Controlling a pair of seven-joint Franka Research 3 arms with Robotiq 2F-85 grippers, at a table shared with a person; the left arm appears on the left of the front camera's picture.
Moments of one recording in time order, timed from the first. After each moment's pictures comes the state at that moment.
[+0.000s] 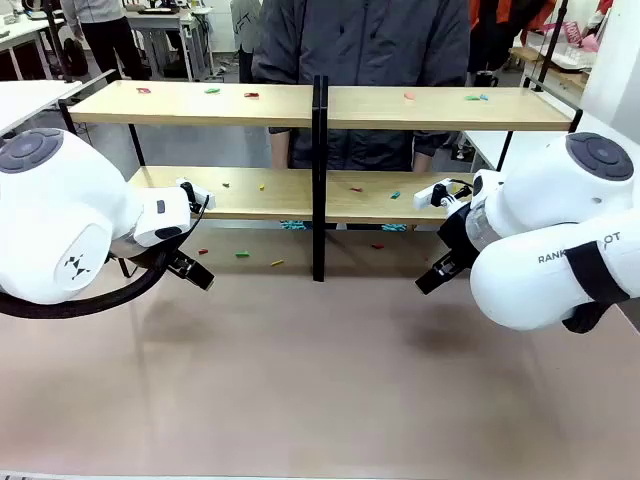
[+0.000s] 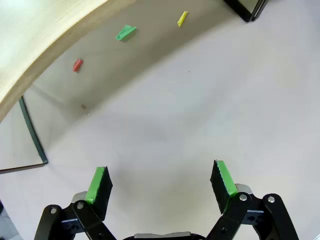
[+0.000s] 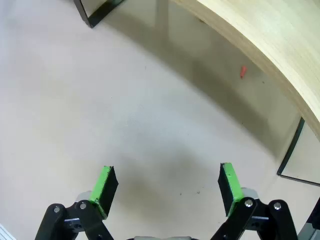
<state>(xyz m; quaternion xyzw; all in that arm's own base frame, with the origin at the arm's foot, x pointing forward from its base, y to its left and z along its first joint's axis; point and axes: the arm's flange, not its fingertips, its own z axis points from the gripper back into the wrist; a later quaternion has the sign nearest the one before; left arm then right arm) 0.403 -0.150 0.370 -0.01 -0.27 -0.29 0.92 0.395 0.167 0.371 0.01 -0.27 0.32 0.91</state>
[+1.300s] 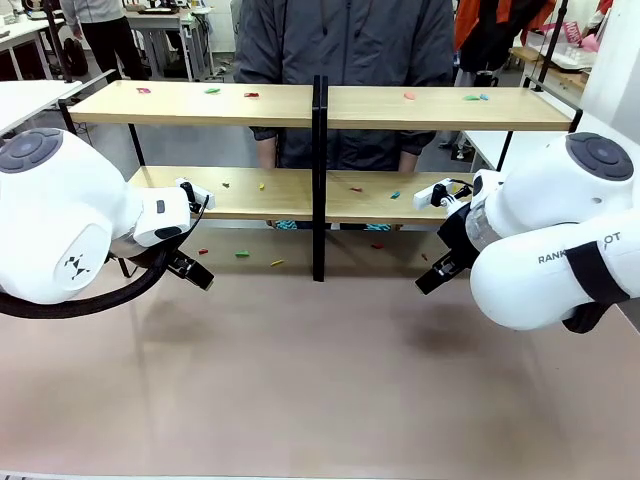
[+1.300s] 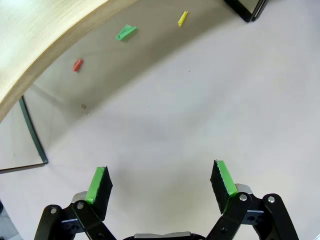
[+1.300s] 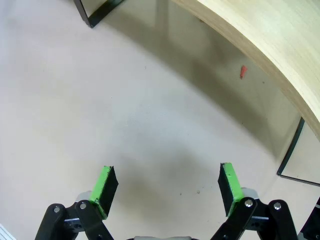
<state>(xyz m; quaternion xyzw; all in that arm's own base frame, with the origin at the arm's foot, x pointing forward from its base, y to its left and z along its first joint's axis) 0.404 -0.150 0.370 -0.01 -0.27 -0.29 0.92 0.395 0.167 0.371 0.01 -0.27 0.32 0.91</state>
